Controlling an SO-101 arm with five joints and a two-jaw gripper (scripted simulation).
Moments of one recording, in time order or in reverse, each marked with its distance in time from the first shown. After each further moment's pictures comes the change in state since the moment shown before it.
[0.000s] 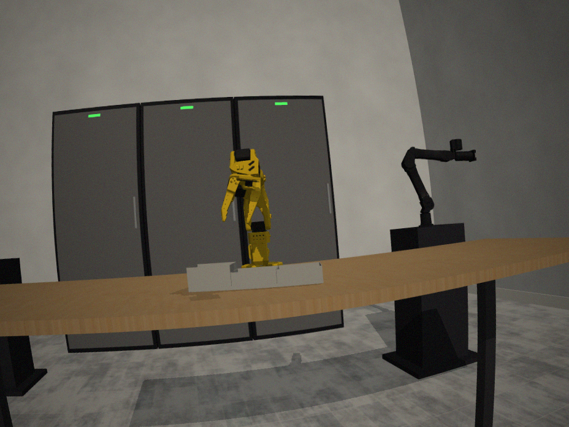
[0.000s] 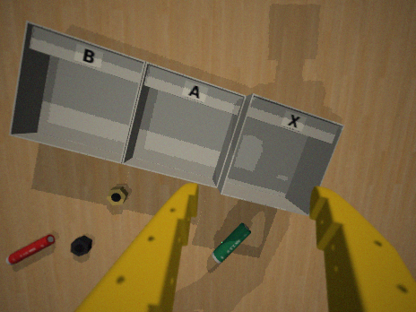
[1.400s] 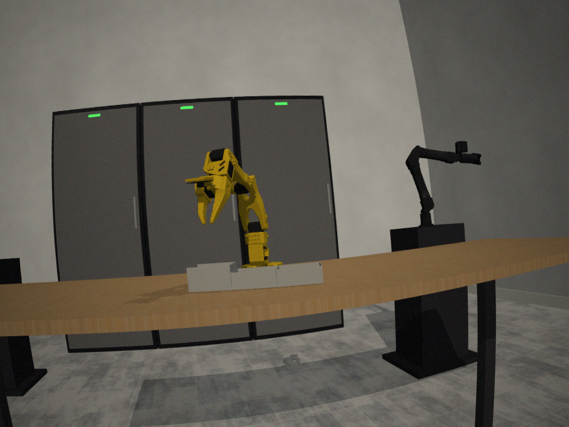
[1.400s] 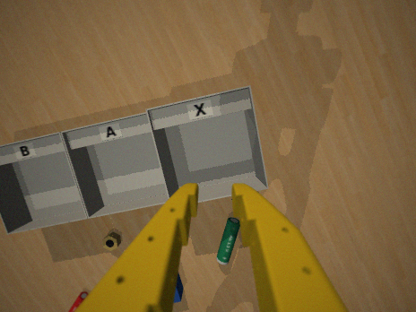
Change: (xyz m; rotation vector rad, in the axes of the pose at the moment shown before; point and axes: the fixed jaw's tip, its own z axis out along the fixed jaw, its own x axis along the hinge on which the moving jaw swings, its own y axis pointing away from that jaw) arm 0.010 -0.070 0.002 0.110 0.015 0.511
